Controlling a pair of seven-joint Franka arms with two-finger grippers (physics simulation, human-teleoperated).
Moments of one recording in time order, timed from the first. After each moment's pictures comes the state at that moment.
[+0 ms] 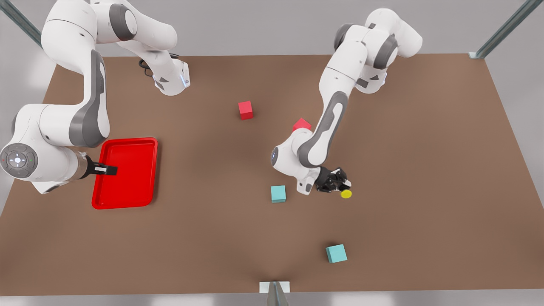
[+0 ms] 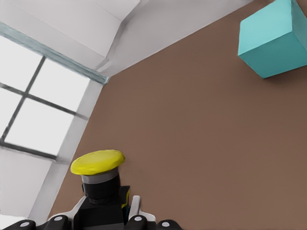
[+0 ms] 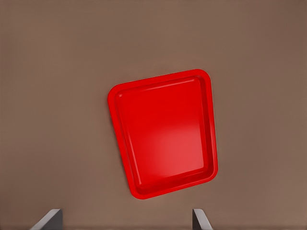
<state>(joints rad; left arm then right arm) -0.82 0.85 0.20 -1.36 0.83 1.60 -1.23 -0.05 0.44 0.08 -1.18 -0.17 1.32 0.16</state>
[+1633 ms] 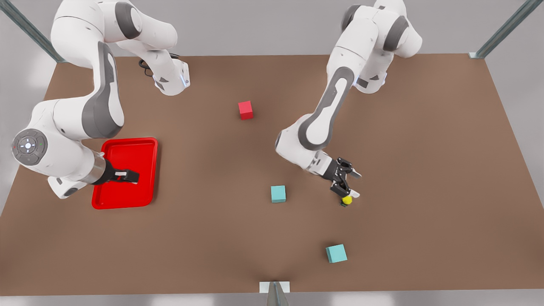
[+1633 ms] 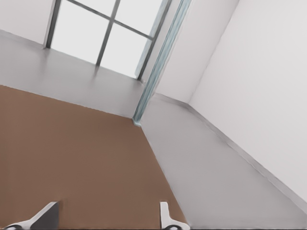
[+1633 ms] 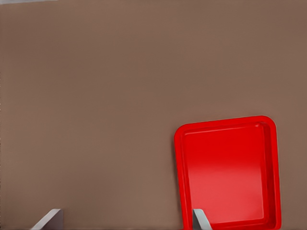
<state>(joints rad) -0.83 0.61 0.27 -1.37 0.85 1.60 -2.45 0.03 0.44 0.09 -1.15 0.00 1.50 0.17</state>
